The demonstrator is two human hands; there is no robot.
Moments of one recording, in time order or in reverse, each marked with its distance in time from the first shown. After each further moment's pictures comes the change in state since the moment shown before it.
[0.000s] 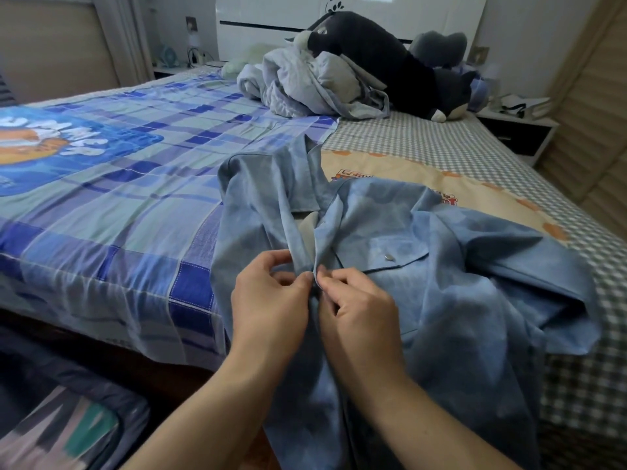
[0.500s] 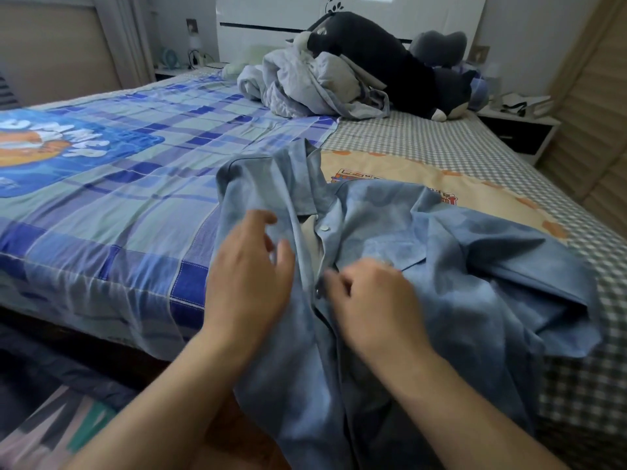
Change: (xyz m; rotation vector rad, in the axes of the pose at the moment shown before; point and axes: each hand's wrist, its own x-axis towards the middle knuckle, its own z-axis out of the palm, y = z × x) left_hand 0.029 0.002 -0.014 0.475 0.112 0.463; right_hand 0.030 0.001 -0.030 -0.373 -0.281 0.043
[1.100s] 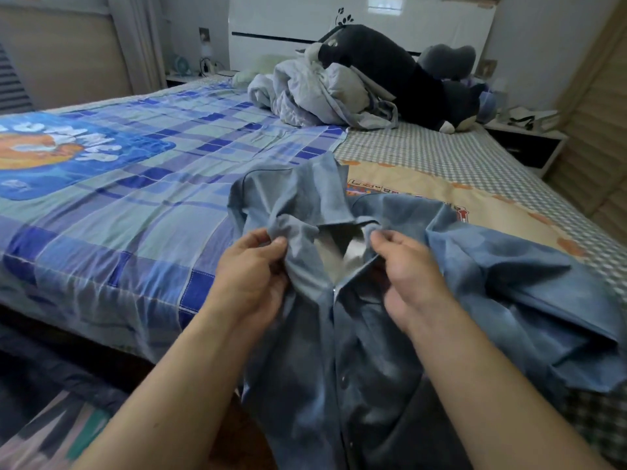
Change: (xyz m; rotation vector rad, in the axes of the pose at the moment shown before) left_hand 0.033 -0.014 0.011 -1.312 -0.155 -0.633; right_hand 0.063 0.017 0.015 1.295 0.031 0.696
